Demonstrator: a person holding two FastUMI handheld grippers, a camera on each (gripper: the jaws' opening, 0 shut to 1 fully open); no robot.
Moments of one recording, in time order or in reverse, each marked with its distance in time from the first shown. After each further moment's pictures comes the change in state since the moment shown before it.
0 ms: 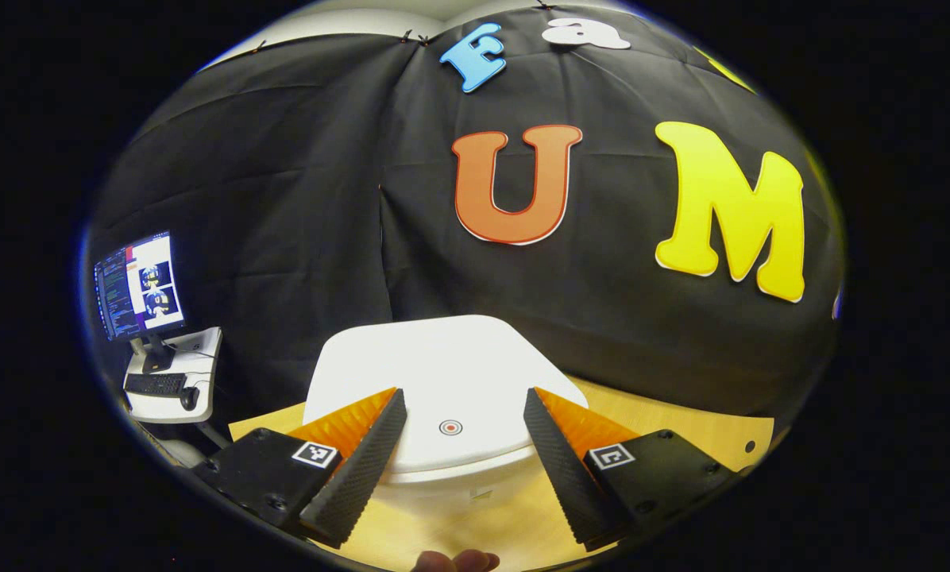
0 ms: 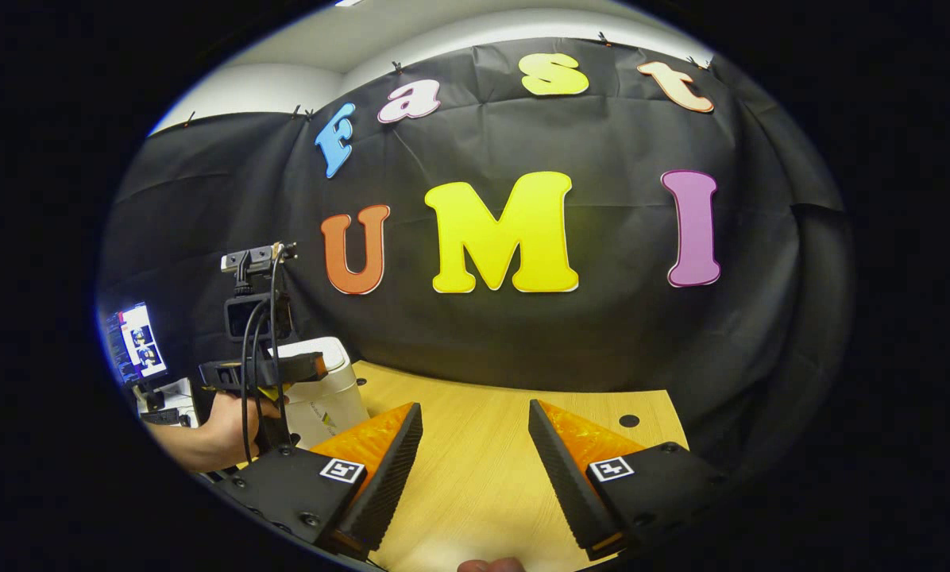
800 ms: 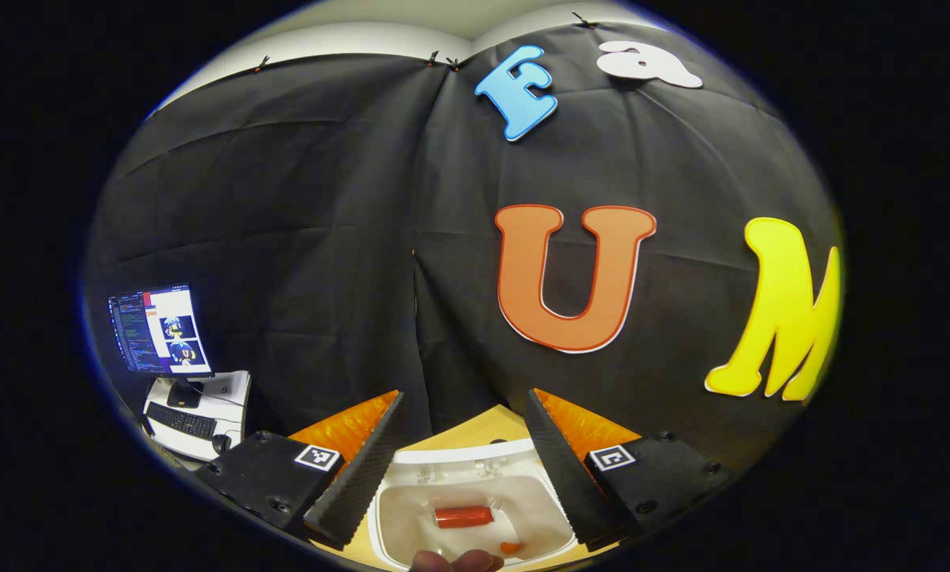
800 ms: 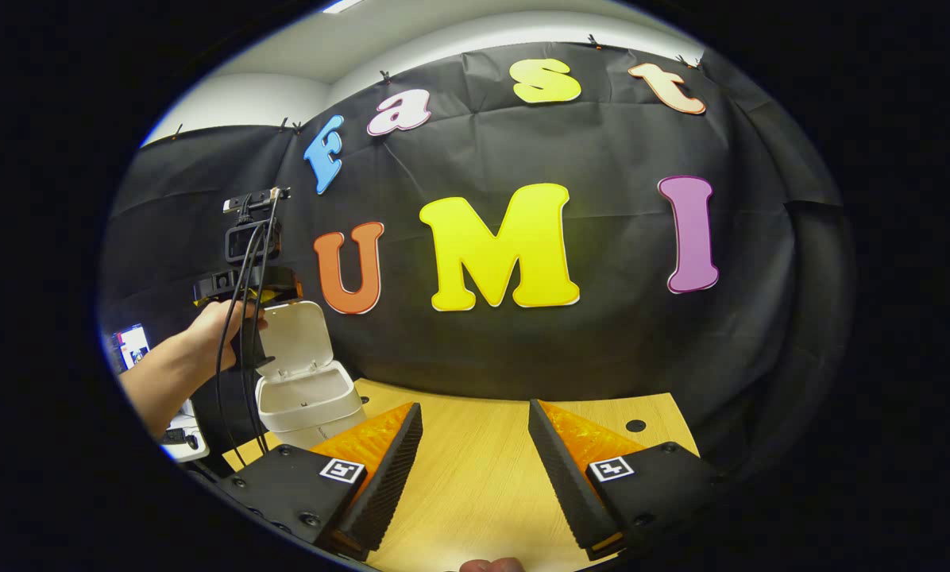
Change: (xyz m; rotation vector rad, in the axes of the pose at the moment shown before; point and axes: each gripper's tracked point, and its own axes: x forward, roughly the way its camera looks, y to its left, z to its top) left arm 0.040 0.042 0.154 -0.070 -0.076 0.118; right arm 0.005 0.015 0.024 0.033 -0.040 -0.015
